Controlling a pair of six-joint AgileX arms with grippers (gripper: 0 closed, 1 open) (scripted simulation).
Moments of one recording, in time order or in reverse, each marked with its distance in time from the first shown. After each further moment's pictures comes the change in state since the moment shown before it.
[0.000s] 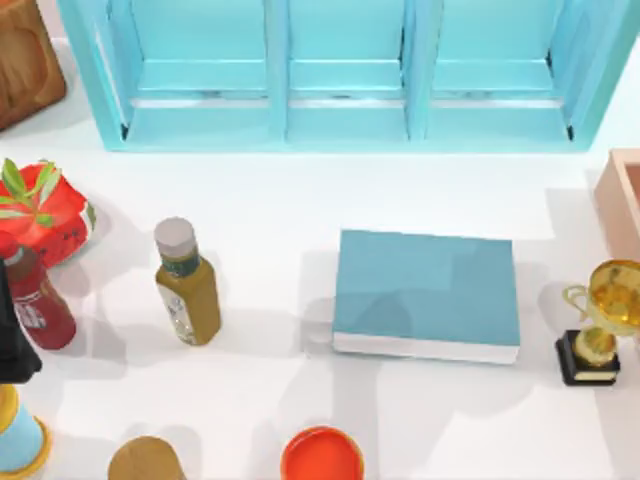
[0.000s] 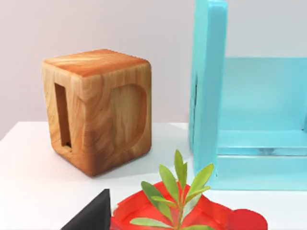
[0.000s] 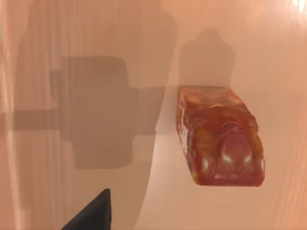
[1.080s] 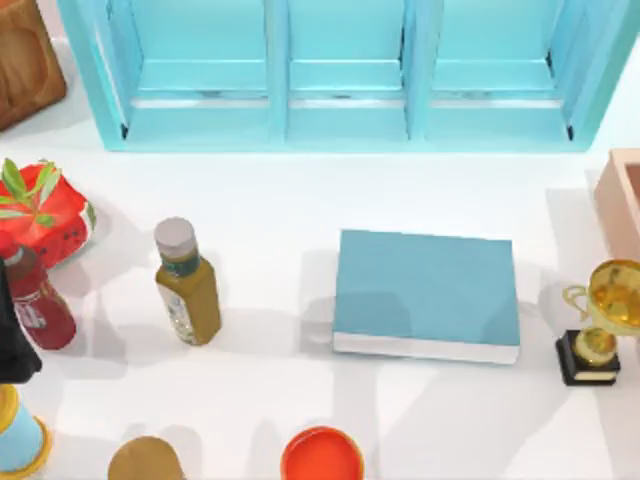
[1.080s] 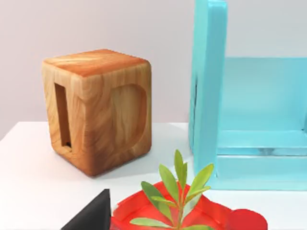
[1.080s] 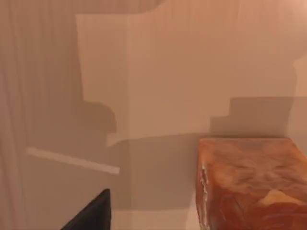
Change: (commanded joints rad) left arm 0.000 0.000 0.000 0.000 0.000 0.000; right arm -0.036 0.115 -0.225 0.286 -0.036 0.014
